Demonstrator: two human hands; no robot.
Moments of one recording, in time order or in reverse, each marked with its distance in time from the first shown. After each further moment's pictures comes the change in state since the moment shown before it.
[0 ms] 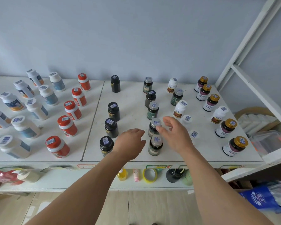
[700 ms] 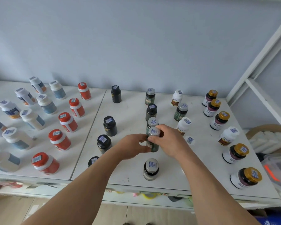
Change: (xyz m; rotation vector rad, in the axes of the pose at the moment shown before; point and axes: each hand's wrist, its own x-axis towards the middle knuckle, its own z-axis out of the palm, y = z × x) left_hand 0.072 -0.001 -0.016 -0.559 -0.203 -0.177; right_hand 0.071 -0.016 -0.014 -0.166 -0.206 -0.081
